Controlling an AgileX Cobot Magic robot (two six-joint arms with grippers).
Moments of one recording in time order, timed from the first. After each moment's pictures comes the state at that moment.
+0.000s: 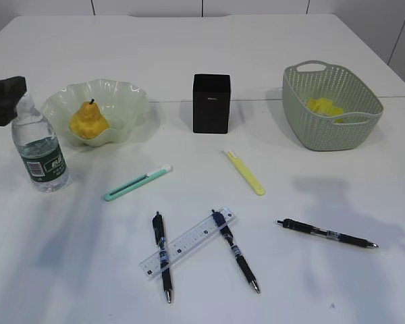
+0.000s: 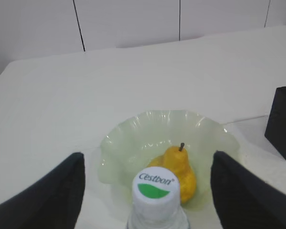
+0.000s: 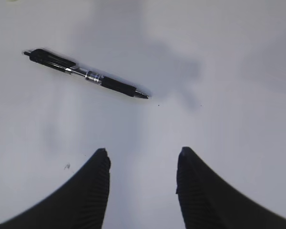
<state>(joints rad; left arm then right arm) -0.09 1.49 -0.56 0.06 -0.69 -0.01 0.00 1.32 -0.91 0.07 0.95 -0.02</state>
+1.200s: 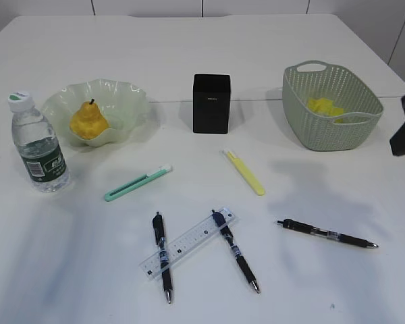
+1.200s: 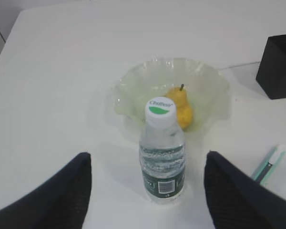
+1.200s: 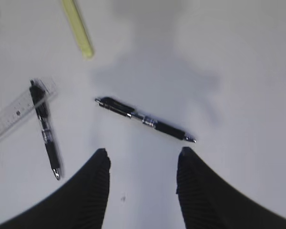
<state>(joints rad) -0.09 1.02 -0.56 0.06 -0.01 -0.01 0.00 1.32 -1.04 0.24 0.96 -0.09</state>
